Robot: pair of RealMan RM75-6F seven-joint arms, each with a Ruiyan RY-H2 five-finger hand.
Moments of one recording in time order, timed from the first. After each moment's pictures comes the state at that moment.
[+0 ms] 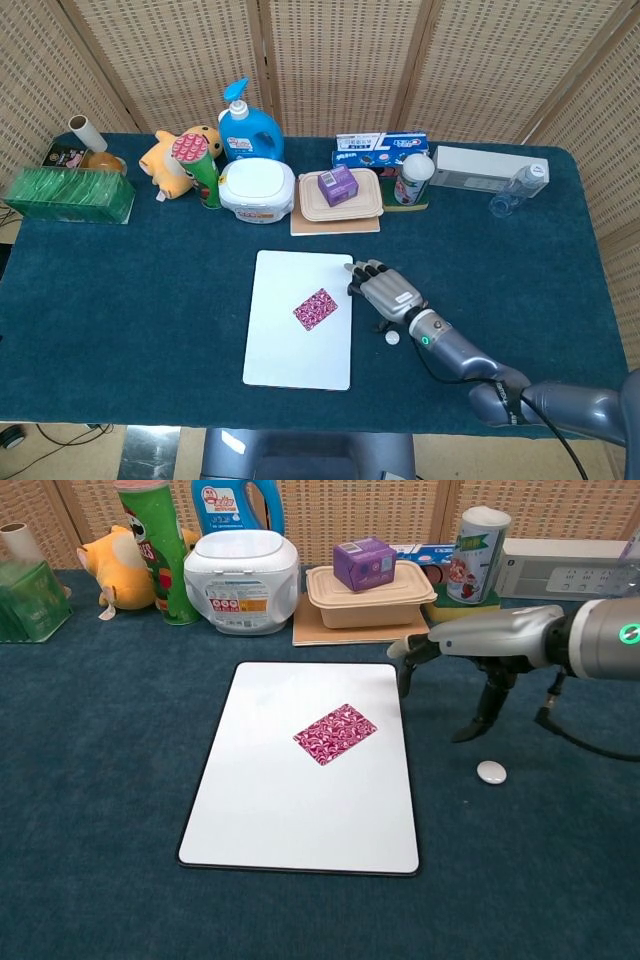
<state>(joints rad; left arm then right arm) 0.00 -0.90 -0.13 -1.78 1.31 1.52 -0.17 0.91 -1.37 0.05 -1.56 -1.13 0.71 -0.21</state>
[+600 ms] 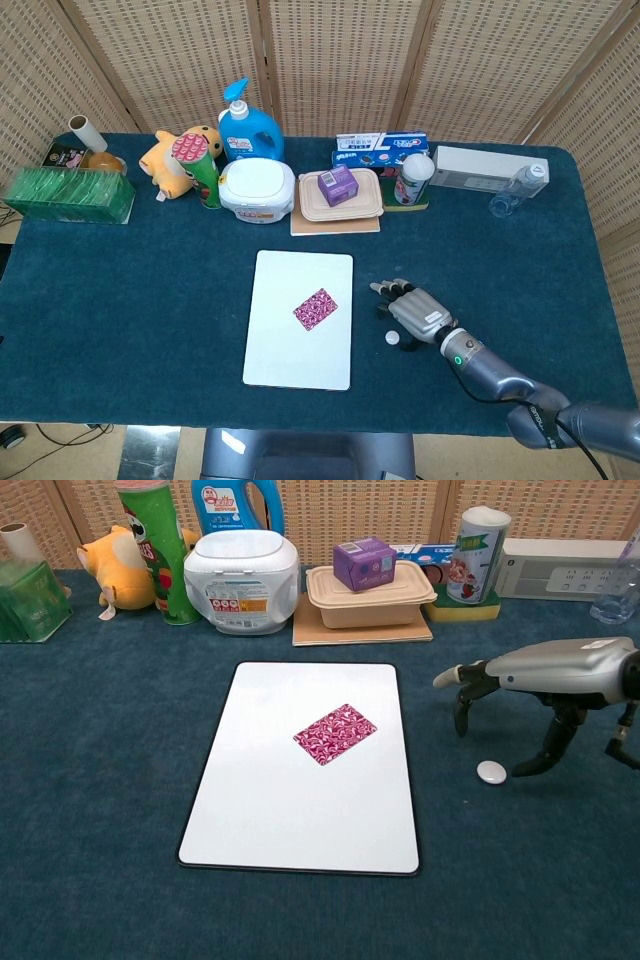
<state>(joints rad) 0.00 -0.90 -0.13 -1.79 1.31 1.52 -0.15 0.81 -1.32 -0.04 -1.54 -1.34 0.74 -0.07</state>
